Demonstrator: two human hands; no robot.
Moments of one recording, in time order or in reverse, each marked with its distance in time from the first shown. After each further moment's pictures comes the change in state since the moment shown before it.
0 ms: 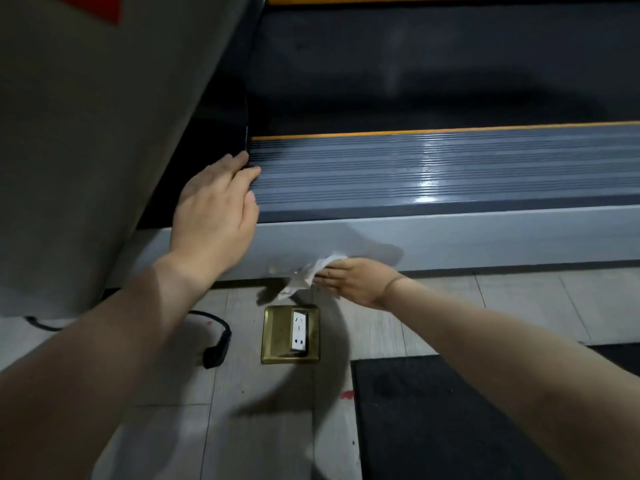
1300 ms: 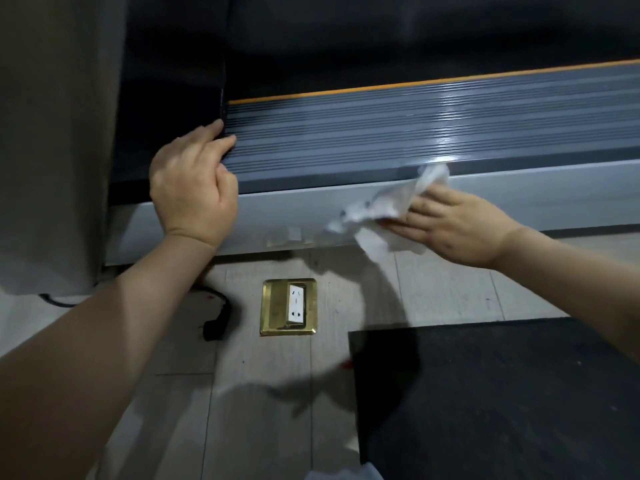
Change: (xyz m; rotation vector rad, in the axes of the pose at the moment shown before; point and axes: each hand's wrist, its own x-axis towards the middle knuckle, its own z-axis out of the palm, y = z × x) left_hand -0.002 0.005 0.026 -0.028 0.301 -0.026; right_hand -0.129 0.041 0.058 0.208 0.350 0.287
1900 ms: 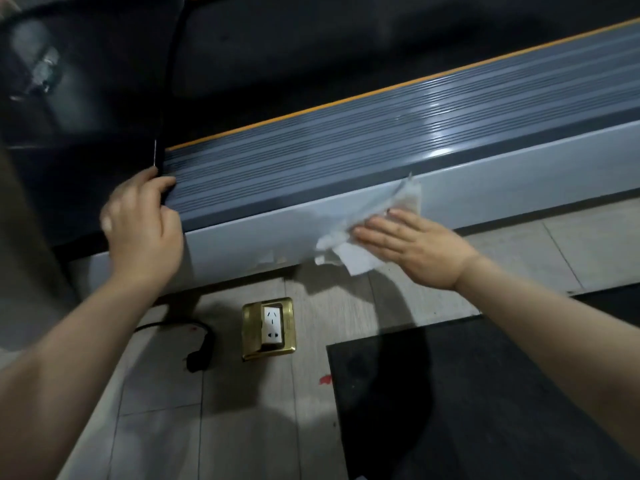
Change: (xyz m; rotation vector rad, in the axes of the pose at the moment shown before) left_hand 0.008 0.032 -0.015 0.024 -0.241 -0.178; right_hand -0.055 -0.031 0.029 0.030 -0.024 0.204
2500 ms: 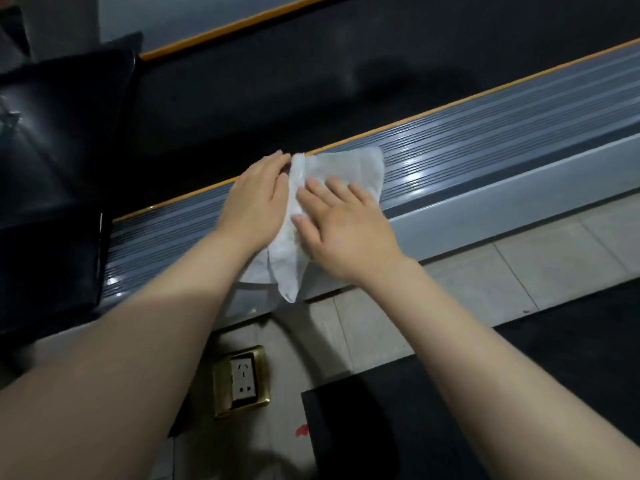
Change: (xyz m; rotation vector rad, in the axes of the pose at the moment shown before) left_hand 0.083 0.190 0.067 -0.286 -0.403 0.294; right_hand 0.080 0.053 -0.097 0.638 -0.069 0.806
